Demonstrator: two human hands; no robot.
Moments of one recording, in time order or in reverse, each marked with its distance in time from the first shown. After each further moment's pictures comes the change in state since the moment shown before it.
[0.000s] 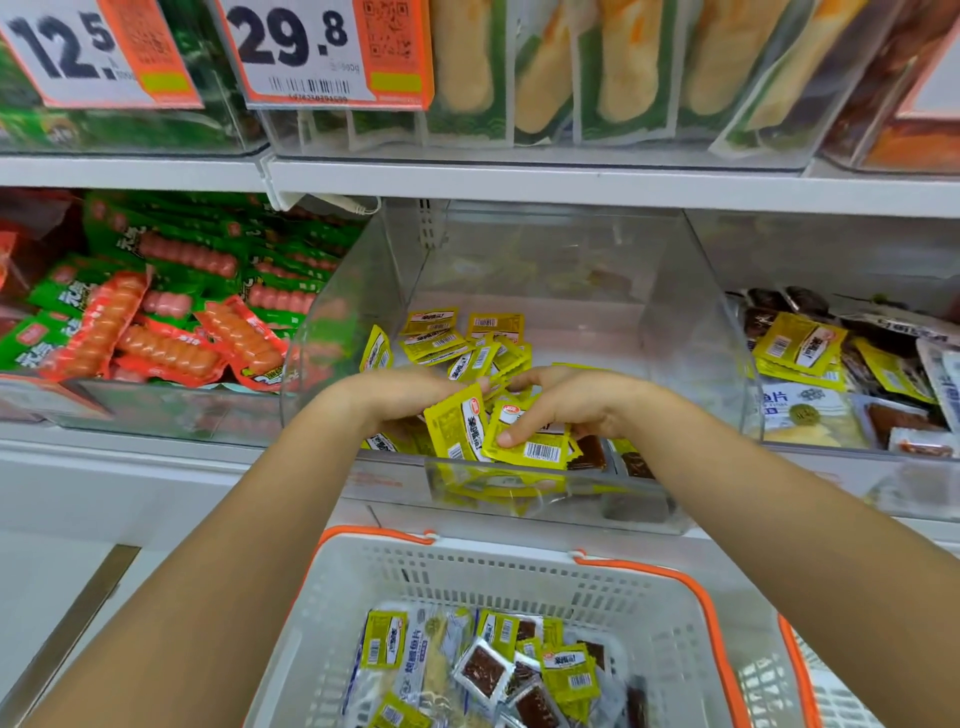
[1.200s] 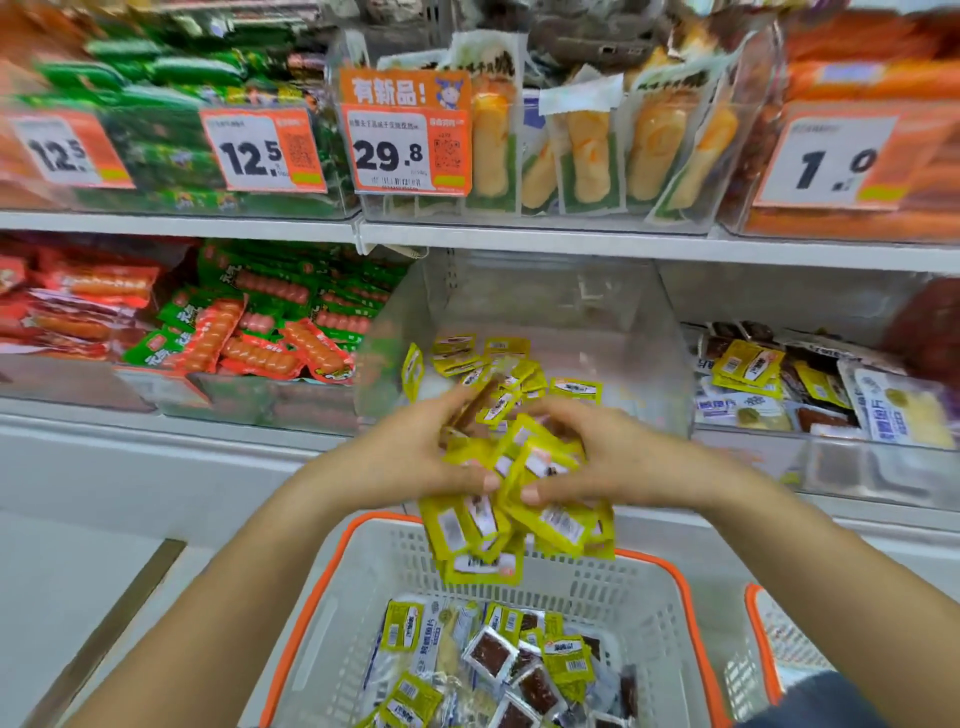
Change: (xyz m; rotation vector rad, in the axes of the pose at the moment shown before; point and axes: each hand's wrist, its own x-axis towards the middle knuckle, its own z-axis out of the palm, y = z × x) left_hand -0.163 0.002 0.058 0.256 0.238 0.535; right_hand -0.153 0.008 0.043 -0.459 0.210 -0.489
